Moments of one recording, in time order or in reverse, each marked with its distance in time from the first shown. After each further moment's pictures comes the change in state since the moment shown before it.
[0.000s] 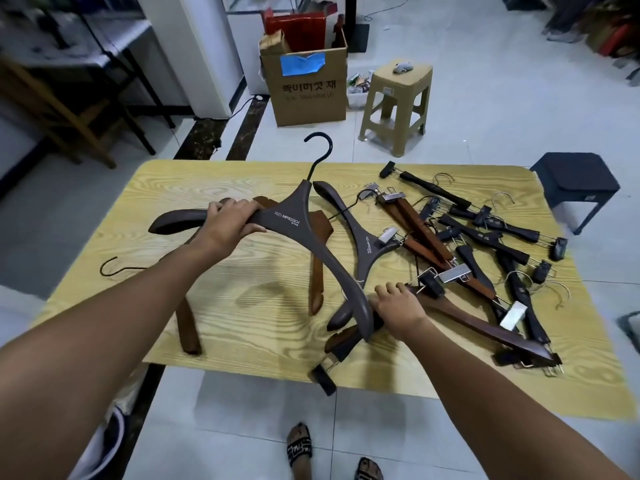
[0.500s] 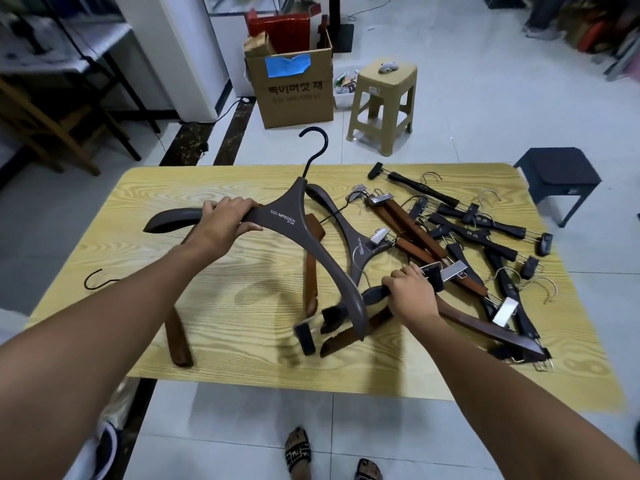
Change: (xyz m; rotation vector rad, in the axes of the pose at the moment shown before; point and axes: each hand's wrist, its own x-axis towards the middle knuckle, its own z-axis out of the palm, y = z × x) left_hand 0.019 0.006 0.000 -0.037 0.032 0.036; right_hand -0.012 0.029 -0.010 0.330 0.281 0.298
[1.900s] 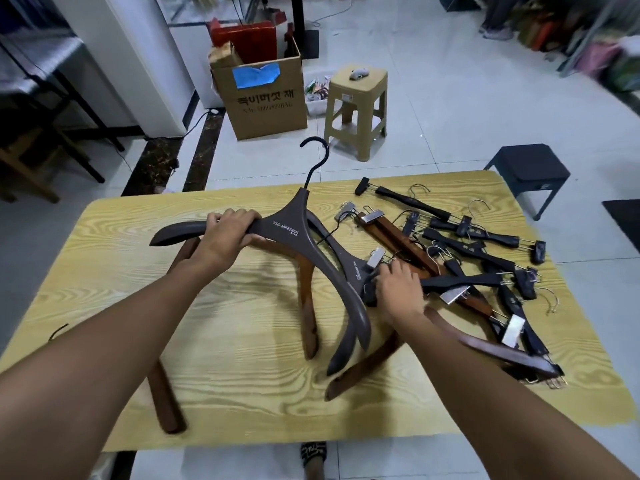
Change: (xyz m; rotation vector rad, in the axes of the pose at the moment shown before) left_hand 0.075 -0.019 0.025 0.019 -0.008 0.093; right_hand 0.071 -0.011 0.009 0.062 -0.032 0.300
